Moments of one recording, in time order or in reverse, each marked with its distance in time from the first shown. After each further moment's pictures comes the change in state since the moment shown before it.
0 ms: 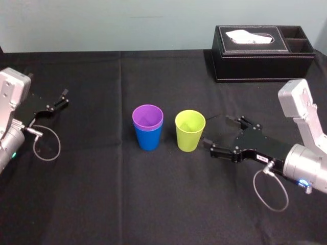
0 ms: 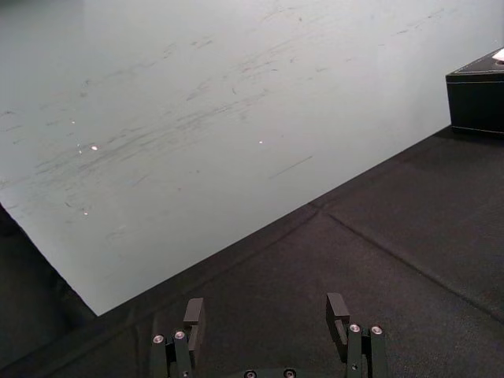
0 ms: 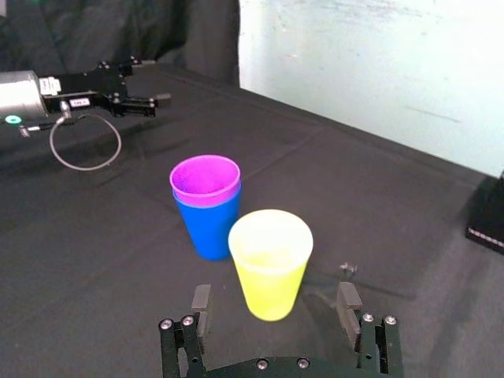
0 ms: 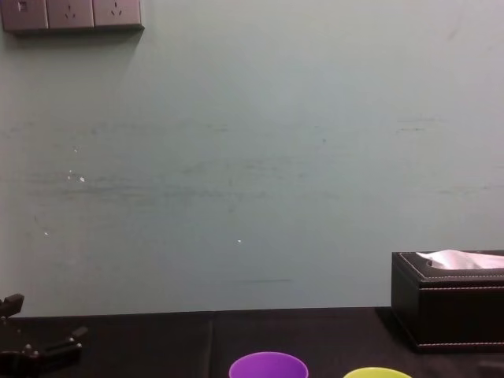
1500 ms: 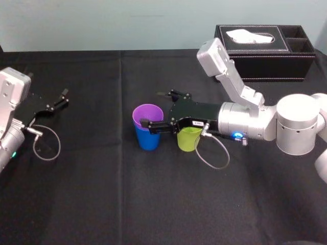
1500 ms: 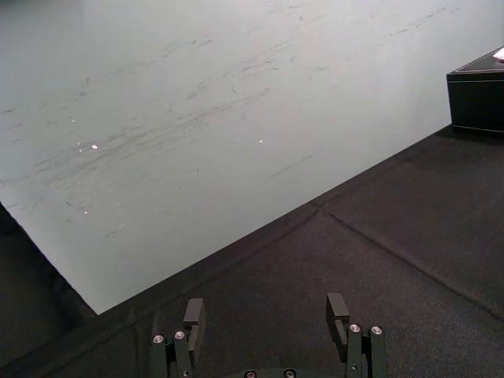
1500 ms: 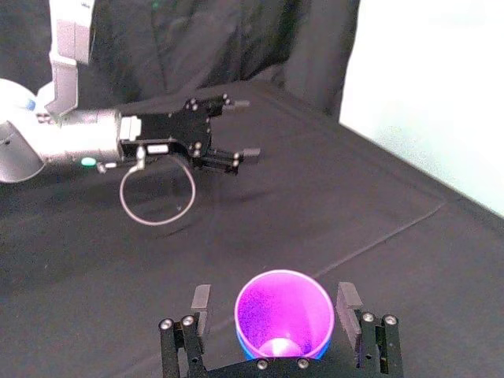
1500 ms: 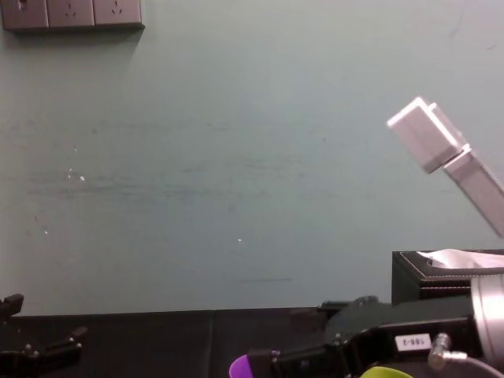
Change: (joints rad) left arm 0.000 0.000 0.000 0.000 0.000 0.000 0.000; right arm 0.498 -0.194 -0.335 0.308 -0.021 0.062 0.196
